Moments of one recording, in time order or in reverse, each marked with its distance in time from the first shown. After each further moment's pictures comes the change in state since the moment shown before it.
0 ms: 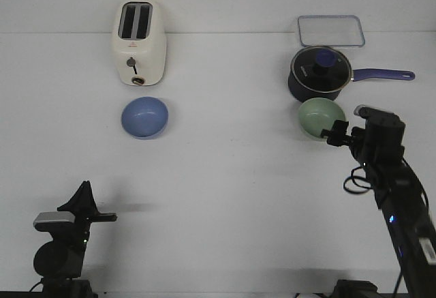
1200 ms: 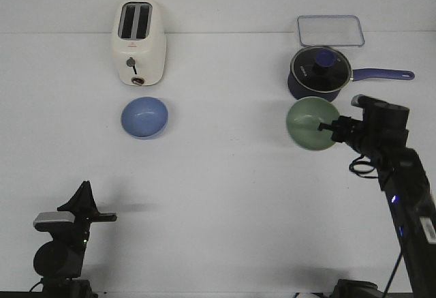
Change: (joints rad) left arm 0.000 0.000 0.000 0.000 0.000 0.000; right arm 0.017 -0.008 0.038 -0.072 -0.280 -0.003
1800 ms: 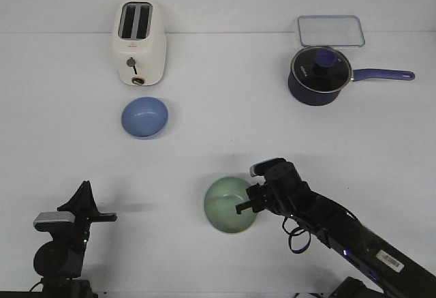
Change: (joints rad) left arm 0.000 0.000 0.000 0.001 0.000 0.000; right arm 0.726 -0.063 -0.324 0.101 0.174 0.159
